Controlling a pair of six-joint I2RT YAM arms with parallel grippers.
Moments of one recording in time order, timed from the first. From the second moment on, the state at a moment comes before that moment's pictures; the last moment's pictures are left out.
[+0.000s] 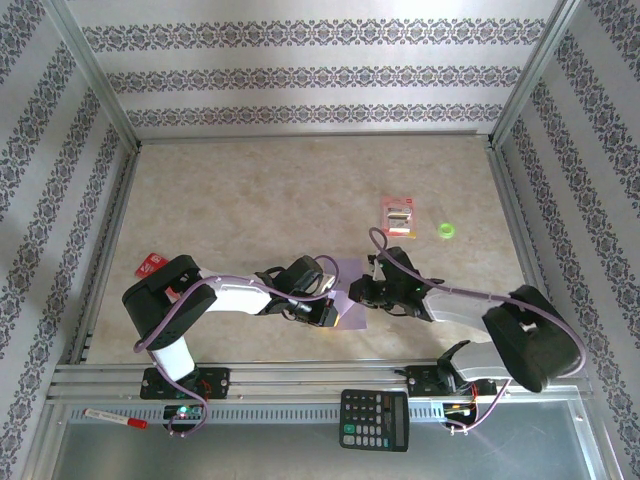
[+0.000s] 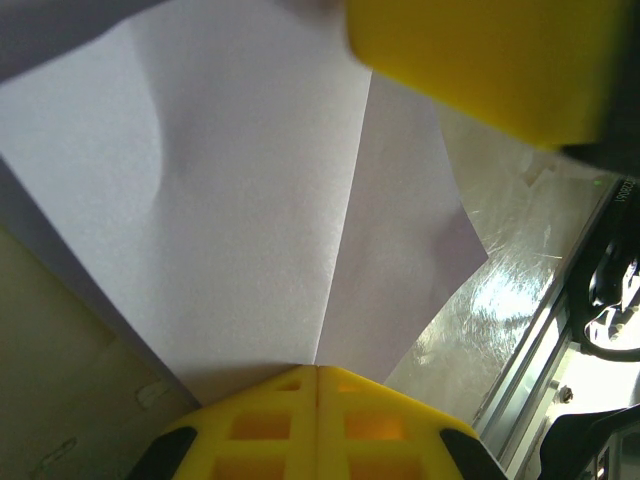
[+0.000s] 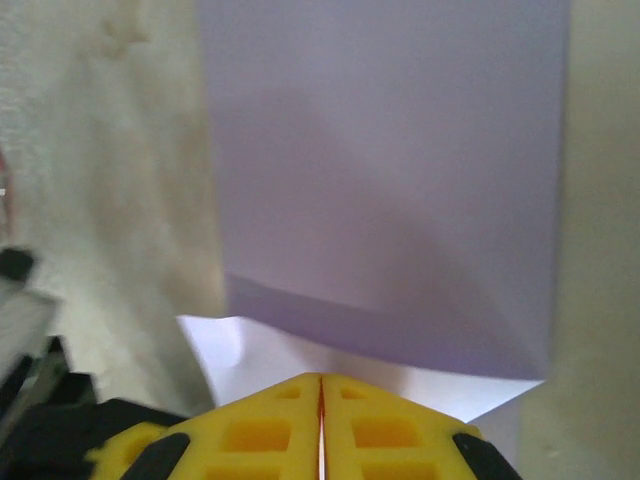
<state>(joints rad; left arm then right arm) -0.88 1.73 0.73 0.03 0.51 -0.66 0.57 1.36 0.38 0.09 -0.41 0.86</state>
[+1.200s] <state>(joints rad) -0.85 1.84 0.87 0.01 0.55 -0.68 0.57 1.39 0.29 0.29 -0.40 0.86</state>
